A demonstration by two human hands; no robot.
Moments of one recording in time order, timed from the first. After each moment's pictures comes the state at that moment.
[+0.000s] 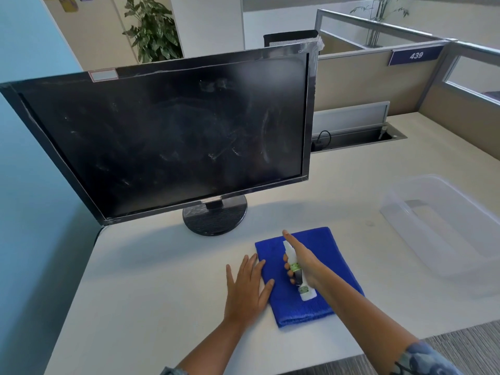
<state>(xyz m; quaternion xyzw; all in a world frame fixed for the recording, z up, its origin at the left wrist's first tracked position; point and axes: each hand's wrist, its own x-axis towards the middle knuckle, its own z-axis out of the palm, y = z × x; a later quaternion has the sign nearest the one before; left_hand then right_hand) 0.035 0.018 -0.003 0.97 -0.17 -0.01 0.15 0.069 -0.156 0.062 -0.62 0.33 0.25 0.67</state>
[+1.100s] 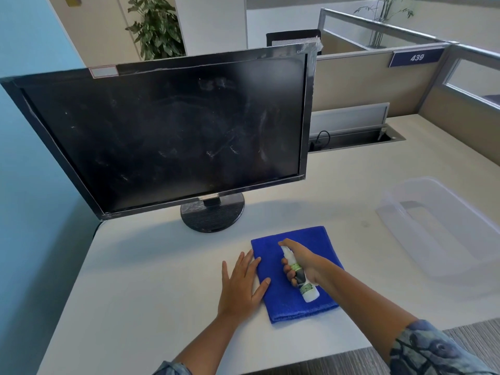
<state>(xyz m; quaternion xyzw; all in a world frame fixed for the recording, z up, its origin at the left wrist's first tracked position) 0.033 0.019 0.000 0.97 -0.17 -0.01 0.18 0.078 -0.175 0.058 -0.57 0.35 0.38 0.64</state>
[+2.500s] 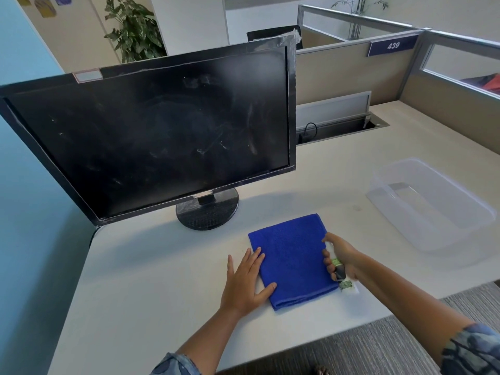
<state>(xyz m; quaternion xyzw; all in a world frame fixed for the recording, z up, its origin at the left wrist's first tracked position) 0.030 0.024 -0.001 0.95 -0.26 -0.02 0.17 0.030 -0.246 0.056 -0.58 0.42 0.26 0.65</state>
